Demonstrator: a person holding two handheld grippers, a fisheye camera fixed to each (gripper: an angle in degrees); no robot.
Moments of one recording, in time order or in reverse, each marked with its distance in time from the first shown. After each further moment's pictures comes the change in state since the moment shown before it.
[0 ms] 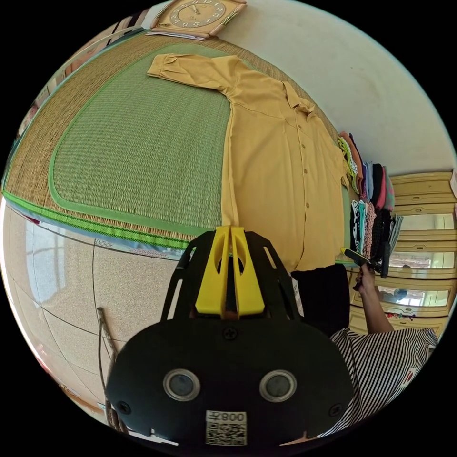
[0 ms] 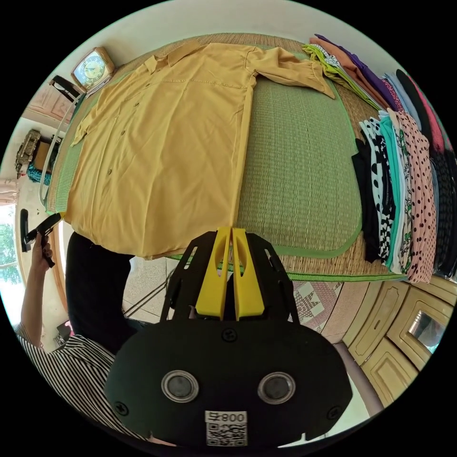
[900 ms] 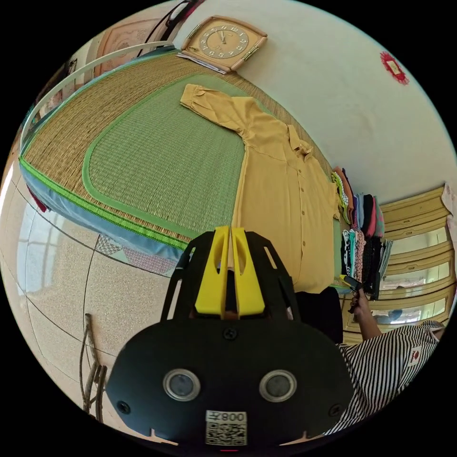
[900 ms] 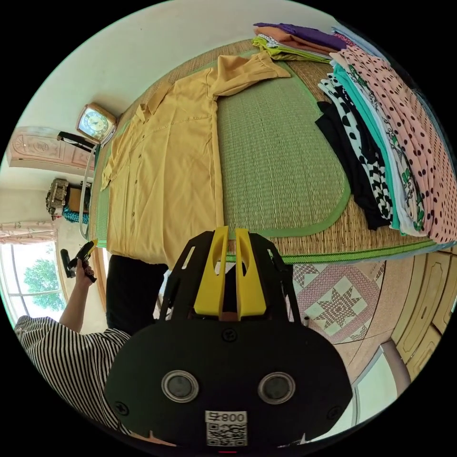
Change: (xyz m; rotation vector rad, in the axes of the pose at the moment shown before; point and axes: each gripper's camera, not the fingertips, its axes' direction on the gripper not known) left arm 0.055 -0.089 -0.021 0.218 0.051 -0.074; right arm 0.084 -0.030 -0.038 0.107 -0.301 0.160
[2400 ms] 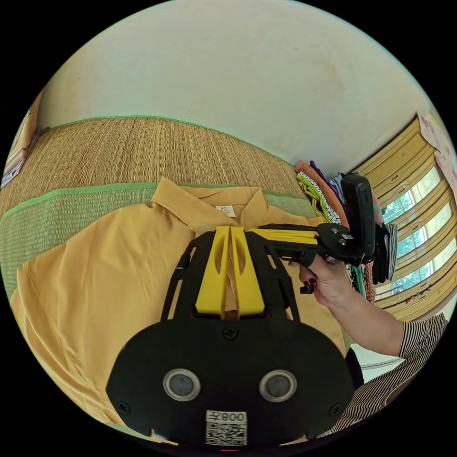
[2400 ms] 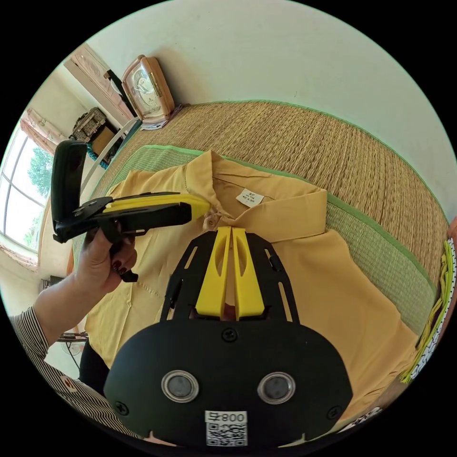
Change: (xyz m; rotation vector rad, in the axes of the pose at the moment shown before) left arm 0.366 -0.527 0.283 -0.001 0.175 0.505; right arm -0.295 -0.497 0.140 0.070 0.000 -0.609
